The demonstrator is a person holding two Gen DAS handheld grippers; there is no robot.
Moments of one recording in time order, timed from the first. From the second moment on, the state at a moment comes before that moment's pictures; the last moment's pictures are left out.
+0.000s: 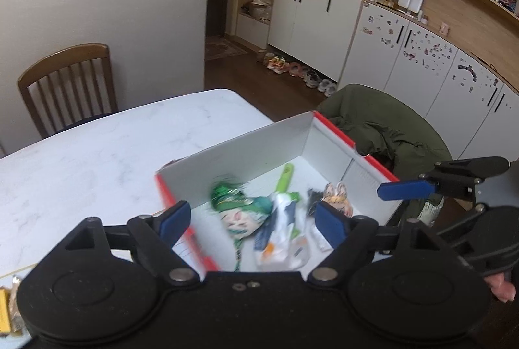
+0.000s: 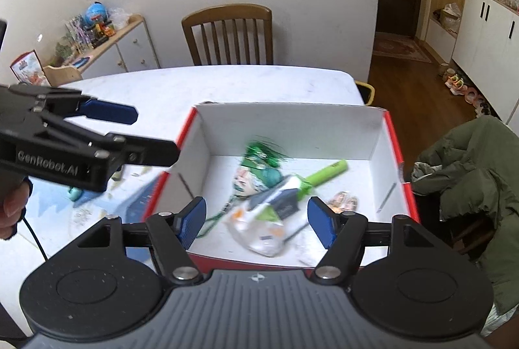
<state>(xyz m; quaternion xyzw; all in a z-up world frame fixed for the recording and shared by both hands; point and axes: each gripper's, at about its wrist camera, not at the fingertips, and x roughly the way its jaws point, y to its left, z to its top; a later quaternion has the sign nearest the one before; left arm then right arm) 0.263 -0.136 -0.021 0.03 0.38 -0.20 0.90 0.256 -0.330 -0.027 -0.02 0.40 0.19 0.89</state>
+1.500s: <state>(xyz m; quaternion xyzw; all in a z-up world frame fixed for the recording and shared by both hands) 0.179 0.141 -0.076 -0.05 0.38 -0.03 0.92 0.224 -0.106 -0.059 0.00 0.43 0.23 0.87</state>
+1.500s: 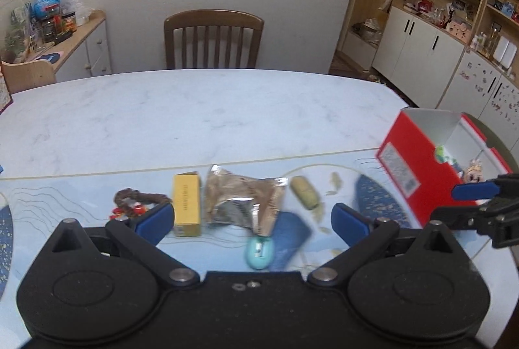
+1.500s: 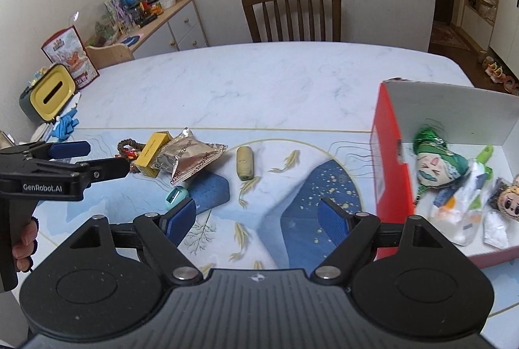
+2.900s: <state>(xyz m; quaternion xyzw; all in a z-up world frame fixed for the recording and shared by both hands) 0.259 0.201 -0.150 -0.04 0.40 0.01 0.91 0.327 -0.010 -0.161 -0.06 0.50 0.20 0.84</state>
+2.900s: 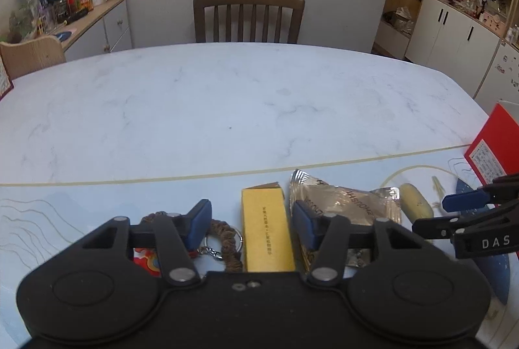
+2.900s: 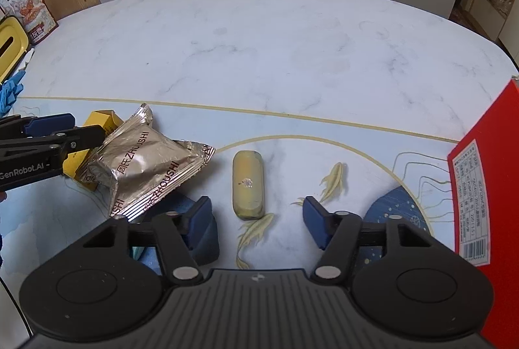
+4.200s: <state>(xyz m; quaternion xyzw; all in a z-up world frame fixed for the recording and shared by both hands) 0.249 0.208 -0.123 -0.09 0.42 0.00 0.90 0.289 -0.030 -0.123 -0.04 0.48 0.21 0.85</state>
